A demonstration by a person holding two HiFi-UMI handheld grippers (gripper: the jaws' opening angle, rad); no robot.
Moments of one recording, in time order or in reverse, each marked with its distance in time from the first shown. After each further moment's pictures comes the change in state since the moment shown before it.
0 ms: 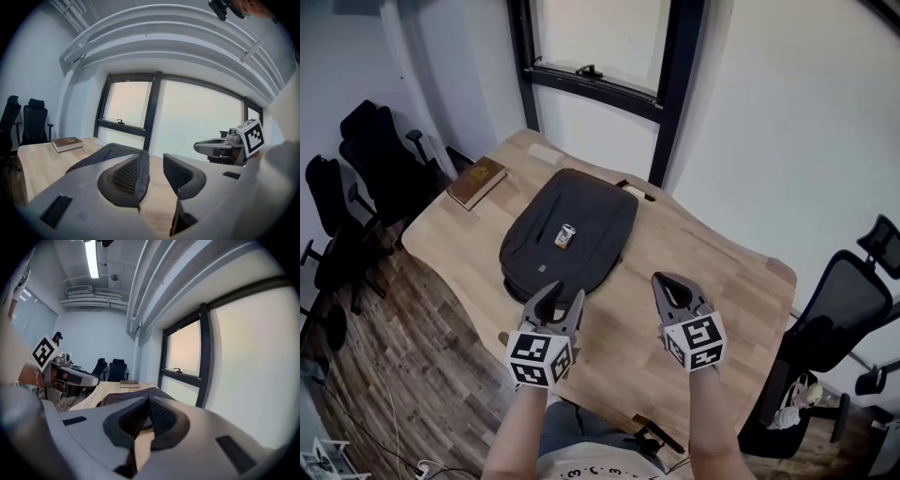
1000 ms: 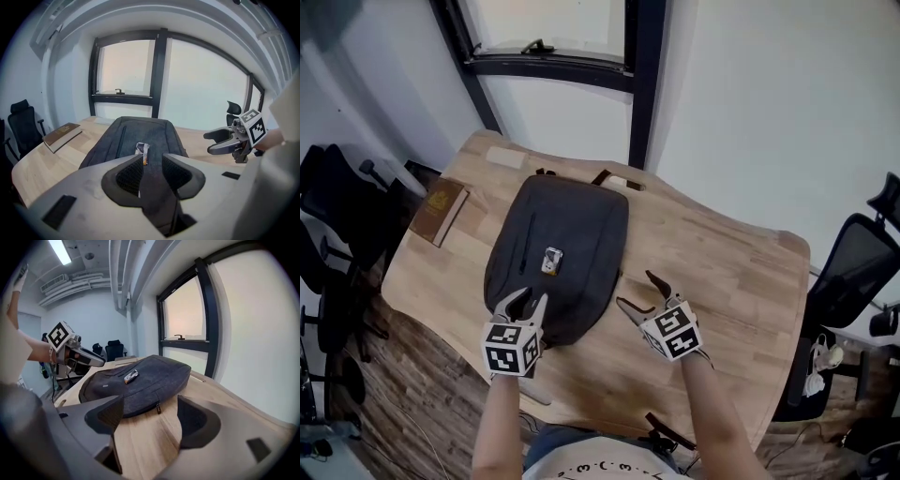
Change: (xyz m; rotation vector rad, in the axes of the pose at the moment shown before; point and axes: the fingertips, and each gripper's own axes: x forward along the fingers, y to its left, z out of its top) left arm 0.102 0.141 -0.066 0.095 0.411 -0.046; right arm 0.130 -0.003 -0.117 0.137 0.300 0.051
